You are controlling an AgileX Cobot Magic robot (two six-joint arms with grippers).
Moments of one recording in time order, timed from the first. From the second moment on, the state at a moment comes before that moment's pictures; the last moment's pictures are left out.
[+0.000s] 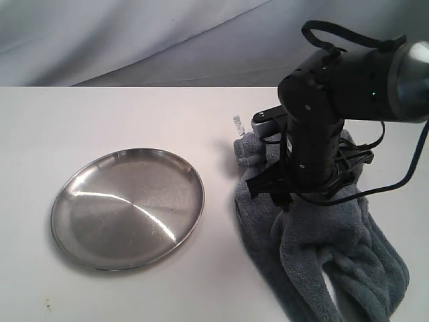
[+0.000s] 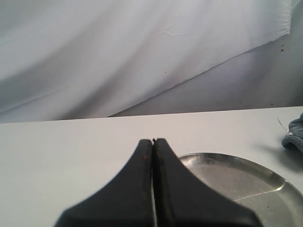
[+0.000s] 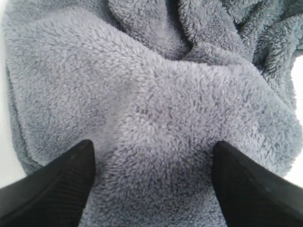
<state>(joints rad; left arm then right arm) -0.13 0.00 0.00 -0.12 0.13 0.11 0.73 1.84 -1.23 -0.27 0.99 0.50</state>
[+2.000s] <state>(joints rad) -0.13 0.00 0.00 -0.12 0.13 0.11 0.73 1.36 -1.24 -0.46 1.09 0.57</state>
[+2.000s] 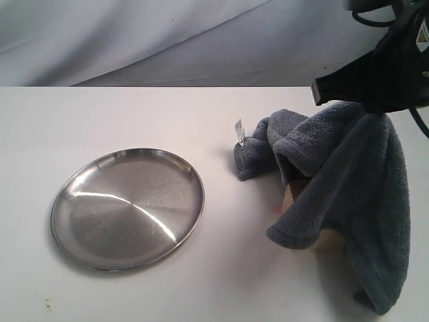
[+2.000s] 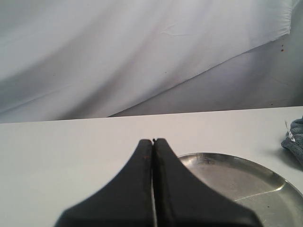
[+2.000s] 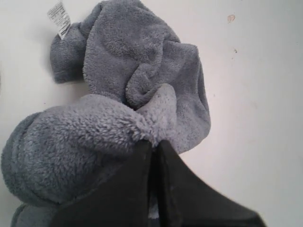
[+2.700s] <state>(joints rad) -0.13 0.00 0.00 -0.12 0.13 0.11 0.59 1.56 -1.47 -0.58 1.01 0.53</state>
